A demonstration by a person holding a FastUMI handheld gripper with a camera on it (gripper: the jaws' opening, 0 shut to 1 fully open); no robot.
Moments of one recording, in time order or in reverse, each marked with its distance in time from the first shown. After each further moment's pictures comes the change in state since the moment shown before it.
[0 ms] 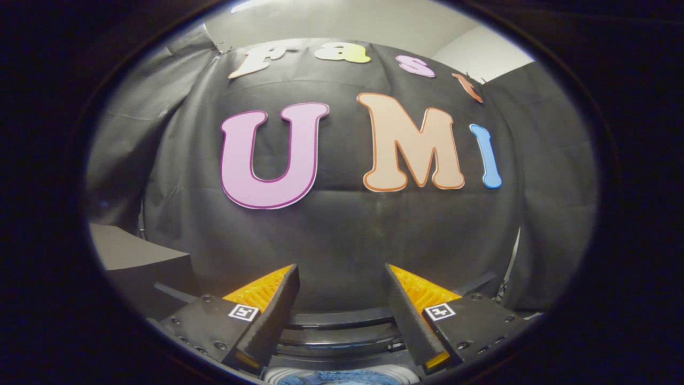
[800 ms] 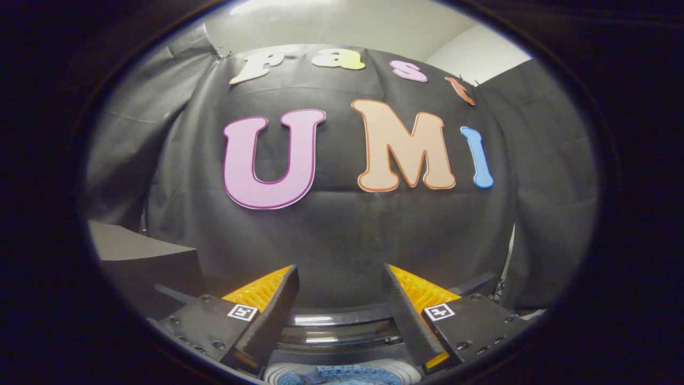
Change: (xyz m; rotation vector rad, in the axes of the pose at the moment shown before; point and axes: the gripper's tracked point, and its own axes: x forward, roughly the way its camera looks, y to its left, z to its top) arm -0.030 -0.004 -0.006 0.006 -0.016 -0.016
